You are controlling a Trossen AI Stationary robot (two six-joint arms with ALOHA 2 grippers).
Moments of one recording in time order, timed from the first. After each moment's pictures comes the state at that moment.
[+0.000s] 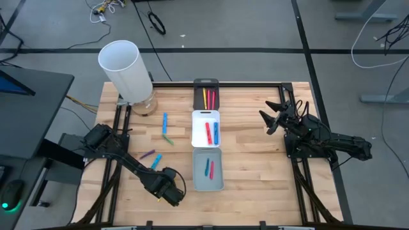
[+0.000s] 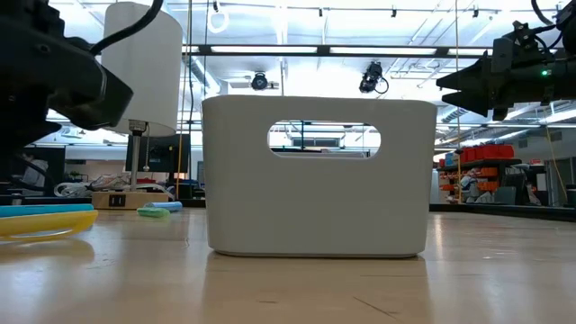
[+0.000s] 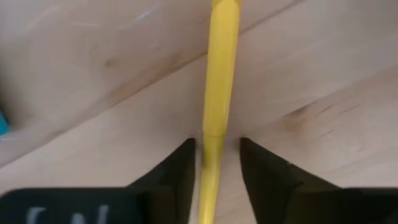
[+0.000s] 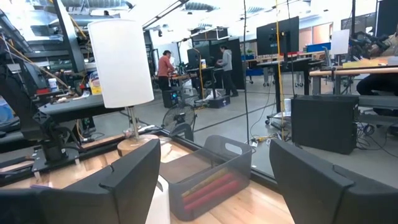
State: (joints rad) left arm -0.65 1.90 1.18 -0.76 0.02 -1.72; right arm -0.22 0.00 0.02 0.12 0.38 0.07
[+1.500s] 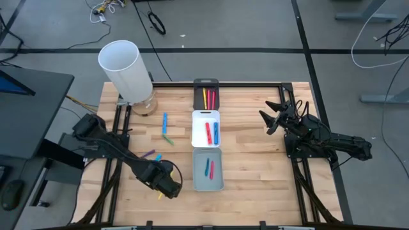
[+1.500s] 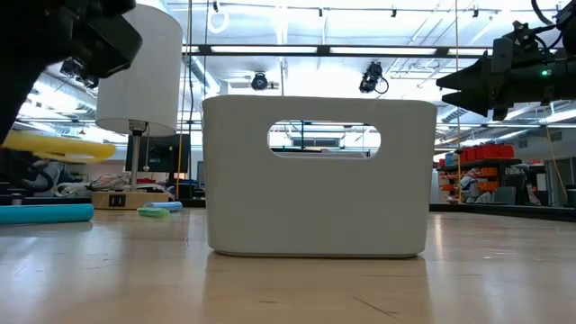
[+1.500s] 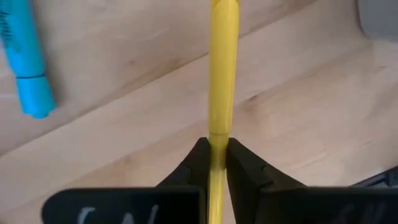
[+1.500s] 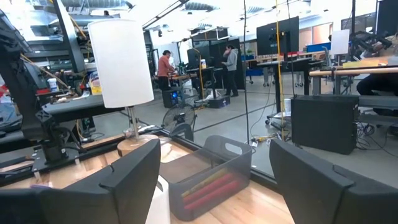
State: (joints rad) left arm -0.61 1.71 1.18 -0.83 0.02 -1.74; right arm -0.22 0.00 0.02 0.12 0.38 0.07
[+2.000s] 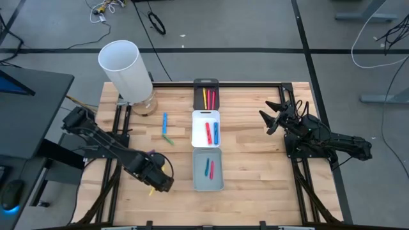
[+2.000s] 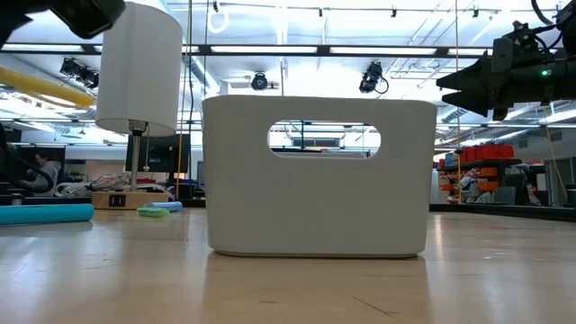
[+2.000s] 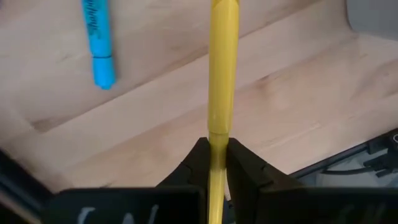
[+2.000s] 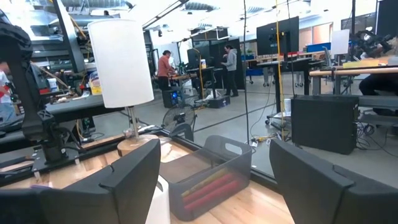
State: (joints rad) left arm -0.61 1.54 1.18 -0.98 0.06 -1.75; right arm -0.22 0.00 0.02 0.12 0.38 0.07
